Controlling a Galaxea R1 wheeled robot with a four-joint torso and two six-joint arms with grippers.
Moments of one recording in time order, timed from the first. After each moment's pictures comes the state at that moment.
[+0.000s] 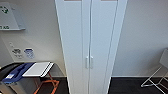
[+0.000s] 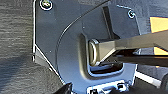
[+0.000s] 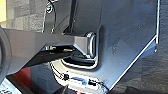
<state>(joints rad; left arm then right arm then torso) 1.60 2.86 -2.45 0.11 -0.13 -0.02 -1.58 2.75 -2.26 -0.25 0.00 0.19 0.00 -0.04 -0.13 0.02</state>
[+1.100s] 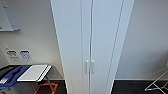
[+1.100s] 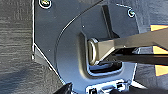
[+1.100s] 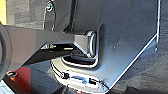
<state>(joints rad) 1.60 2.86 -2.45 0.11 -0.13 -0.02 -1.59 2.75 -2.26 -0.25 0.00 0.18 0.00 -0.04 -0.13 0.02</state>
